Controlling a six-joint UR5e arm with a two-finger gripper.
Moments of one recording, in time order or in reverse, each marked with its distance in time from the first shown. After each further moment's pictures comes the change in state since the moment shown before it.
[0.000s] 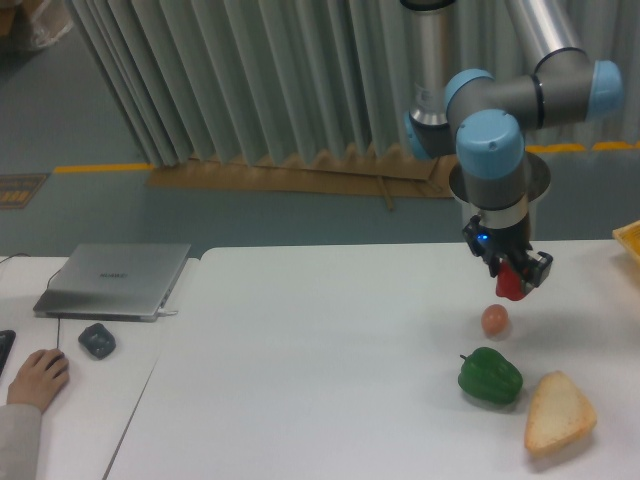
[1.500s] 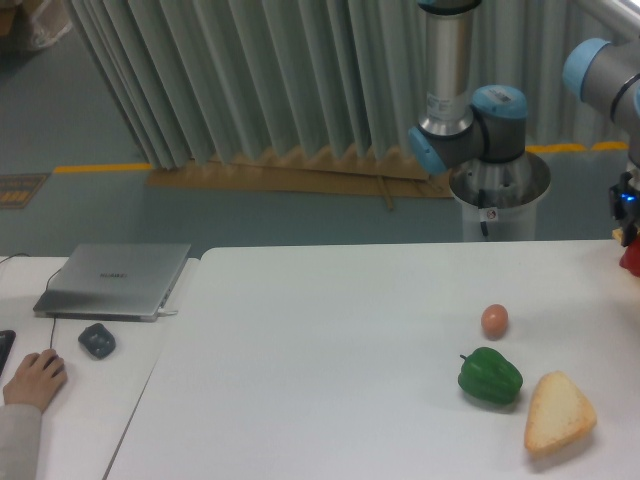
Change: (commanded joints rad) arm 0.368 0.015 0.031 -0.041 -0.025 0.774
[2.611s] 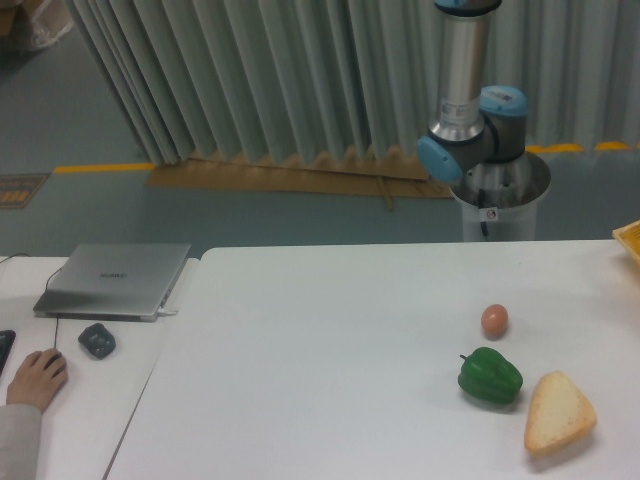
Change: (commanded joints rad) arm 0.184 -0.005 0.000 0.014 -0.025 0.448
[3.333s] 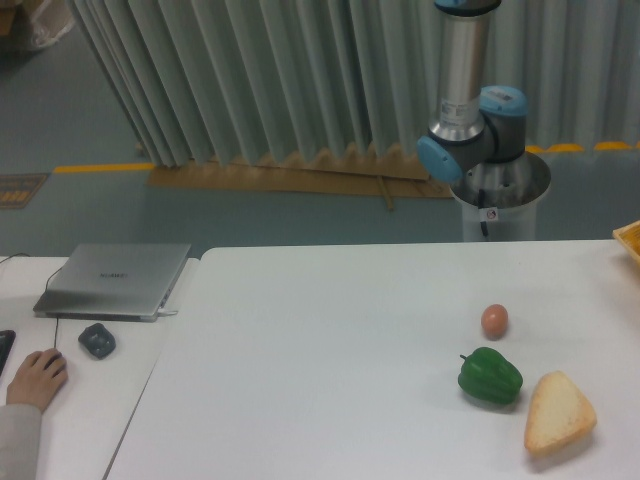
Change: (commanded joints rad) arm -0.060 0.023 0.003 -0.003 -0.061 -0.126
